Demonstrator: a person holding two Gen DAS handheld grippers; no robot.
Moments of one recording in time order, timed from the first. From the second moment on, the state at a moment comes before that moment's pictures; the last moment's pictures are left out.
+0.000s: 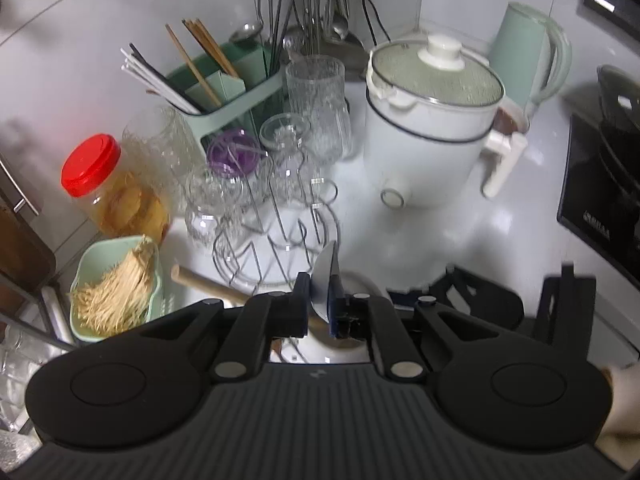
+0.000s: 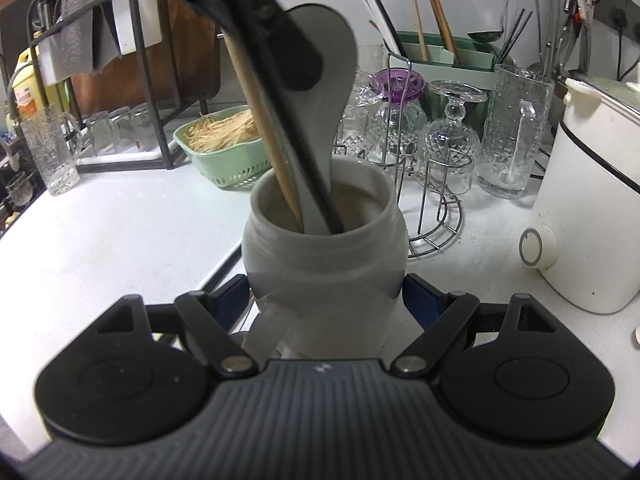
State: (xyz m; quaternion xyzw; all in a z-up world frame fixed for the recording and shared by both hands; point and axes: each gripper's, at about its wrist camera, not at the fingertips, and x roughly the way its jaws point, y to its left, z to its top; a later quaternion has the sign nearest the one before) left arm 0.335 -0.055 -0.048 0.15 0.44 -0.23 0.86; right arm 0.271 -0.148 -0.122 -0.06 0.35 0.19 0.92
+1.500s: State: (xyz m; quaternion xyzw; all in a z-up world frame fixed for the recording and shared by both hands) left arm 0.296 -0.016 -0.007 0.04 0.39 -0.15 0.91; right arm 0.271 -0.149 -0.124 -0.06 0.34 0.19 0.92
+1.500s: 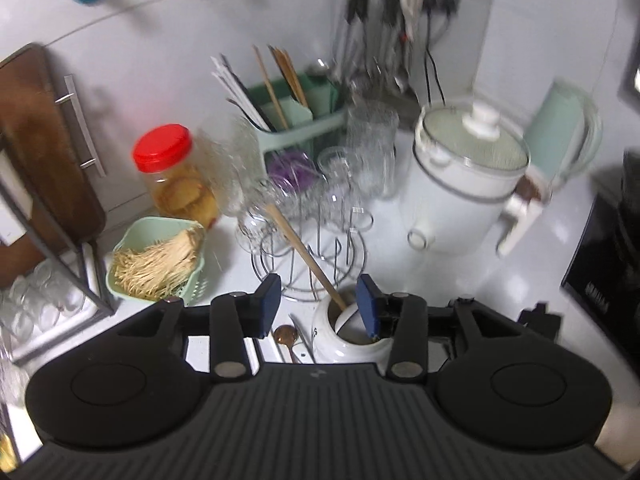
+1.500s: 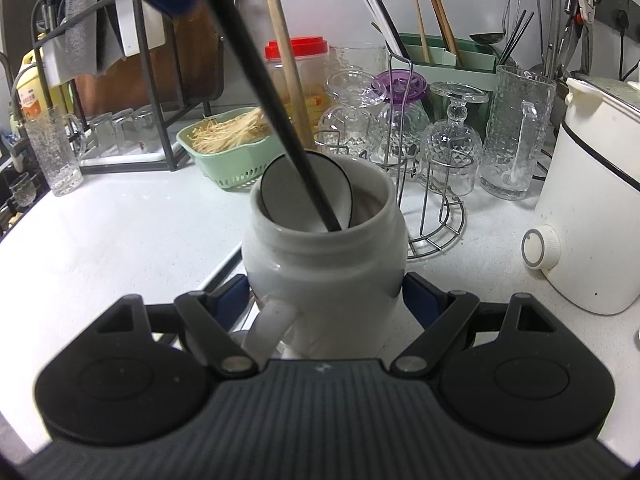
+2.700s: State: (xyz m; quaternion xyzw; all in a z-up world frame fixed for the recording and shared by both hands) left arm 0.255 0.082 -0.143 -0.11 0.48 -0.05 0.87; right arm 0.274 -0.141 -0.118 -0.05 0.38 0.17 0.91
